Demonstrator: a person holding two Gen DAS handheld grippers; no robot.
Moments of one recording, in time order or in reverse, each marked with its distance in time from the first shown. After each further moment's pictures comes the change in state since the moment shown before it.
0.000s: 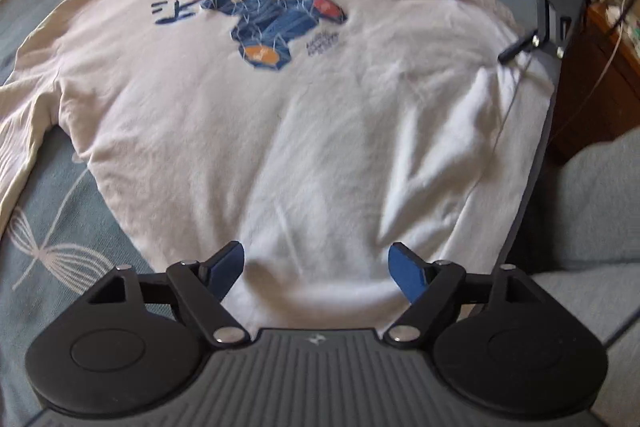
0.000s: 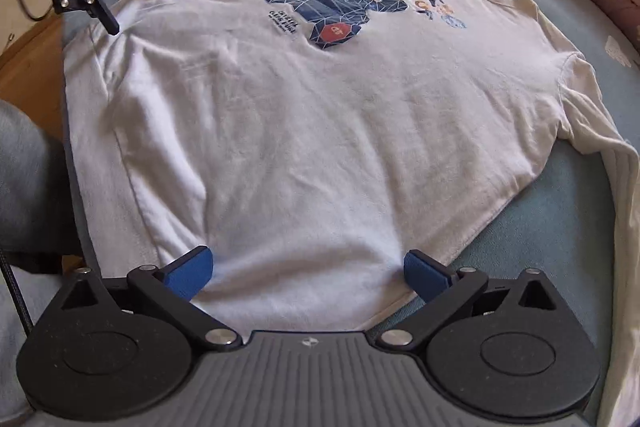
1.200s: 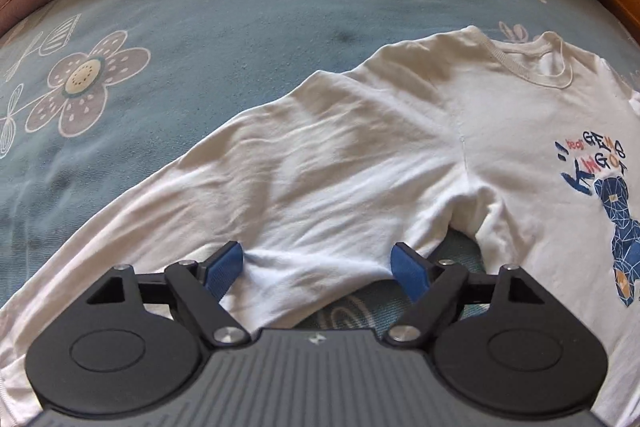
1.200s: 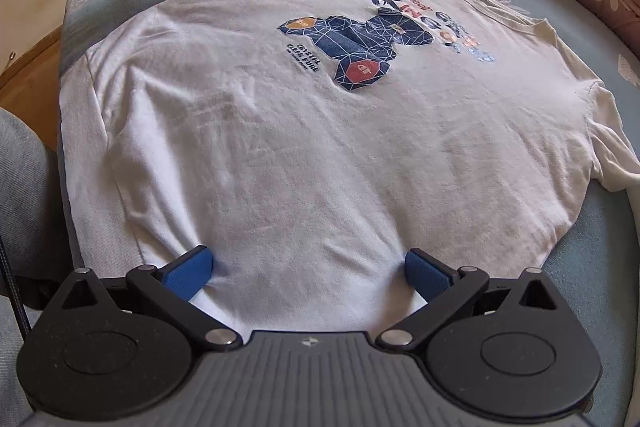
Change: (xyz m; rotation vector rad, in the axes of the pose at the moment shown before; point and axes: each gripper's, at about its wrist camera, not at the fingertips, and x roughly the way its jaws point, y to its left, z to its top) left arm -0.016 0.234 0.003 -0.578 -0.146 0.369; right arm 0.022 0.013 0.018 0.013 -0.056 0.022
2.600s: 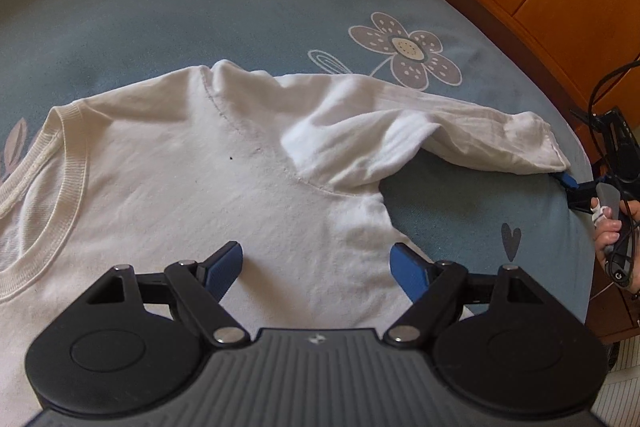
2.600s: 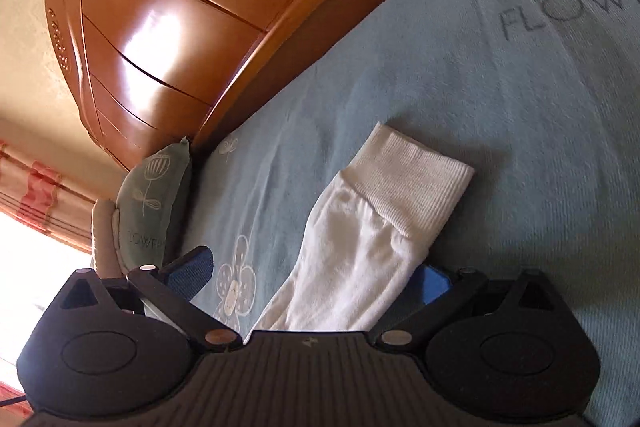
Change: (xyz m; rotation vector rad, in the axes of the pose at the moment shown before) left arm 0.055 -0.355 0.106 0.398 0.080 -0.568; right arm -0.101 -0.172 -0.274 1.974 -1.138 -0.576
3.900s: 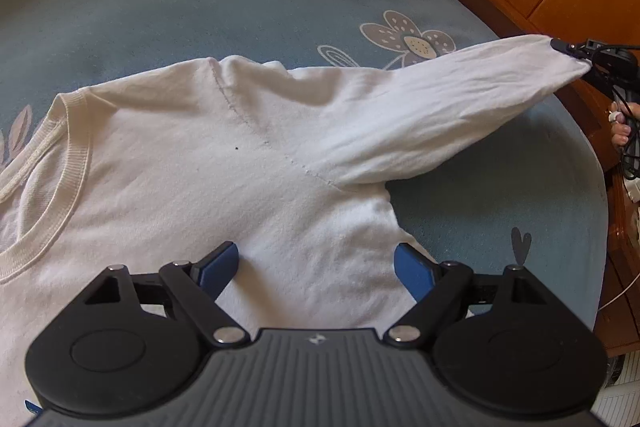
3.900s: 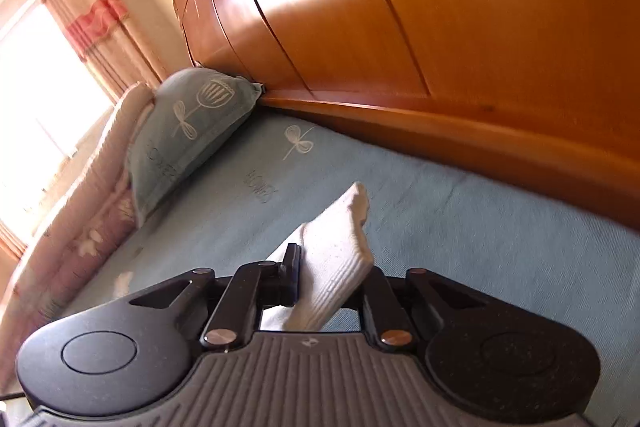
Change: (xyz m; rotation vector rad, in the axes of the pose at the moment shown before) left arm 0.003 -0.006 -0.001 -0.025 -0.010 0.041; right arm 0.083 0.111 0.121 -0.632 0.153 0.017
